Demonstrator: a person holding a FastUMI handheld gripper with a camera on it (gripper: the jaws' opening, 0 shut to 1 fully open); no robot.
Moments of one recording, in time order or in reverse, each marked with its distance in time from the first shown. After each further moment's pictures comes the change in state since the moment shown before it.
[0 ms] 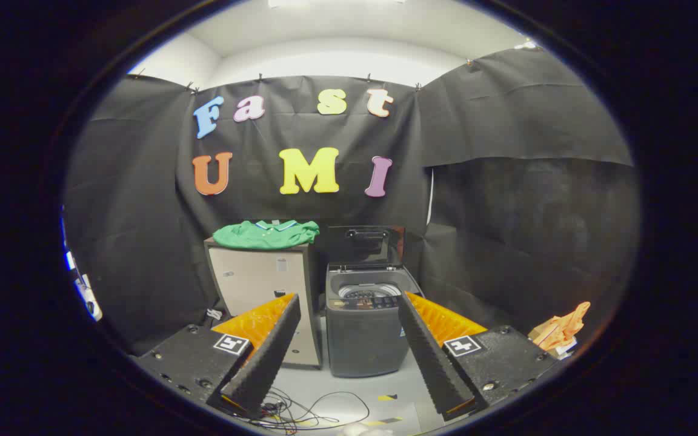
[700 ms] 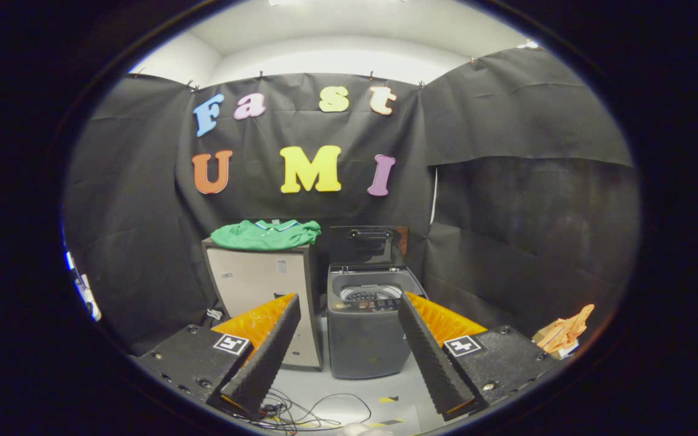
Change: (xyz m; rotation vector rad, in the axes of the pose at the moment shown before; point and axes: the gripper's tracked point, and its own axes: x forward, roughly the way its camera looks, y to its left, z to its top) arm 0.026 0.004 0.007 0.003 0.007 0.006
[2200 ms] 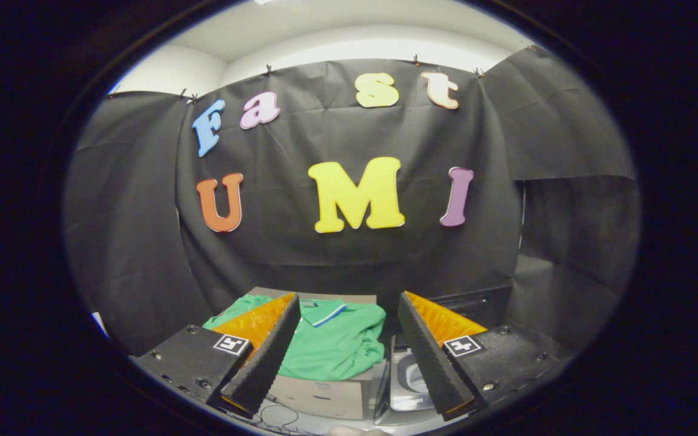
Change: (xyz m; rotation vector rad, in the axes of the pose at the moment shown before) arm 0.359 0.170 0.198 0.032 -0.013 0.254
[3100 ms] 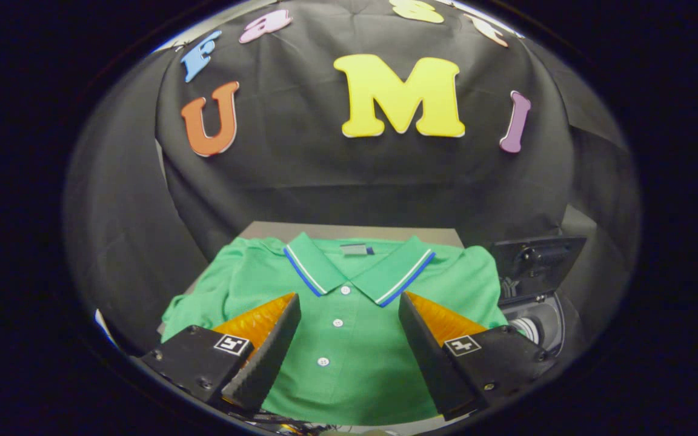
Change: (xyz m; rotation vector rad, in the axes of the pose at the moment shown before) arm 0.170 0.083 -0.141 -0.040 0.422 -0.034
